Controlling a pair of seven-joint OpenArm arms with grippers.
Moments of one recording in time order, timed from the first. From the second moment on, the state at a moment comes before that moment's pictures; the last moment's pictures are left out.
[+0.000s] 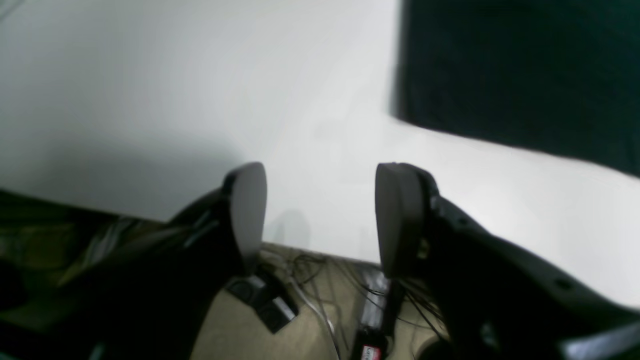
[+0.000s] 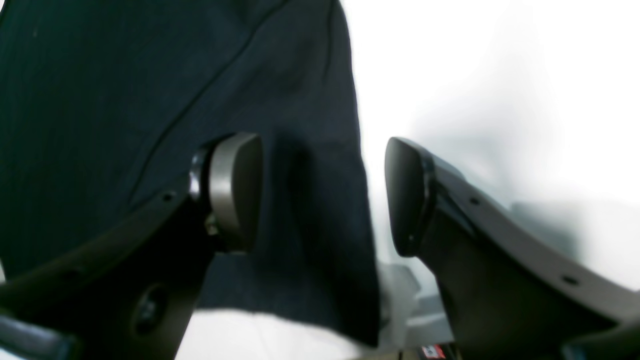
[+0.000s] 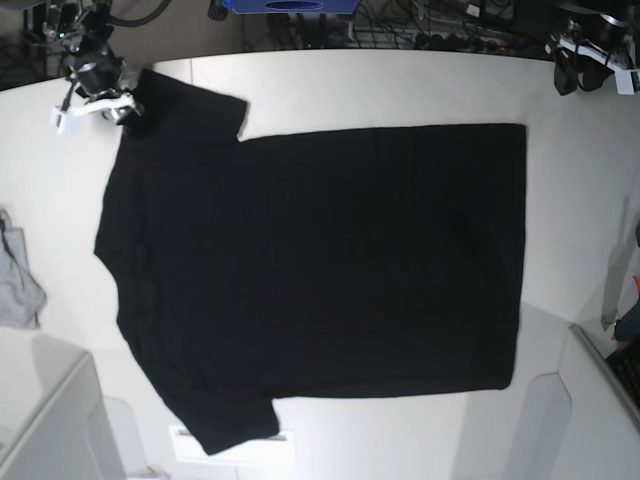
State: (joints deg) left arm 43.1 -12.0 -52.6 100.4 -45.3 -31.8 42.7; right arm -33.6 6.8 26.2 95.6 47.4 11.9 -37.3
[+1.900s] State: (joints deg) left arm 31.5 -13.2 -35.2 89.1 -47.0 -24.4 43.6; right arm -36.9 5.1 26.4 95.3 47.8 15.2 -38.5
